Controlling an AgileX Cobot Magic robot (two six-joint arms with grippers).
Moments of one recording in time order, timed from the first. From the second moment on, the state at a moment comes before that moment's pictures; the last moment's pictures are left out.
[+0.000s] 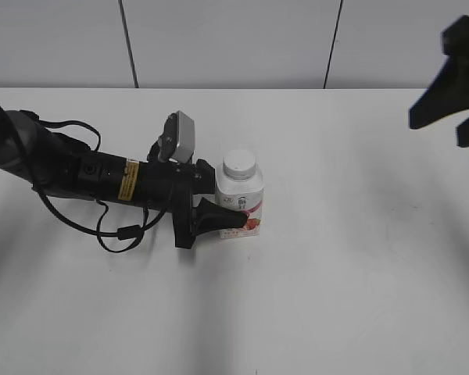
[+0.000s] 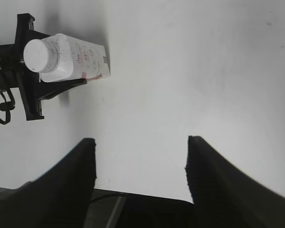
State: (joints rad) left arm -0.30 2.31 -1.19 1.52 -1.05 -0.62; right arm 0.19 1.31 -1.11 0.40 1.03 0.08
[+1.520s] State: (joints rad) left arm -0.30 2.31 -1.19 1.52 -1.05 -0.62; right arm 0.57 2.13 -1.85 0.26 1.21 0.47
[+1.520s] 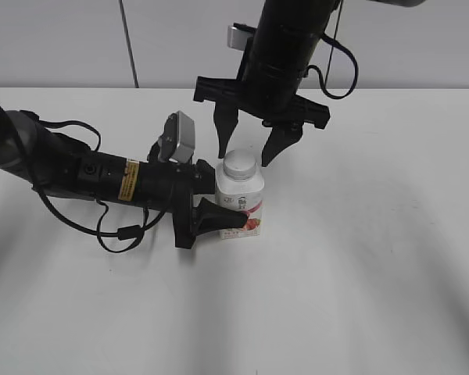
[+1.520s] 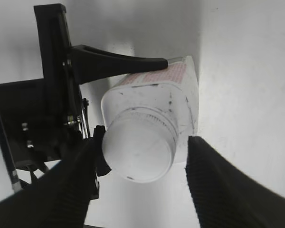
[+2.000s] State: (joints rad) left arm -0.30 2.31 -1.19 1.52 -1.05 -0.62; right arm 0.58 2.14 -1.85 0.24 1.21 0.51
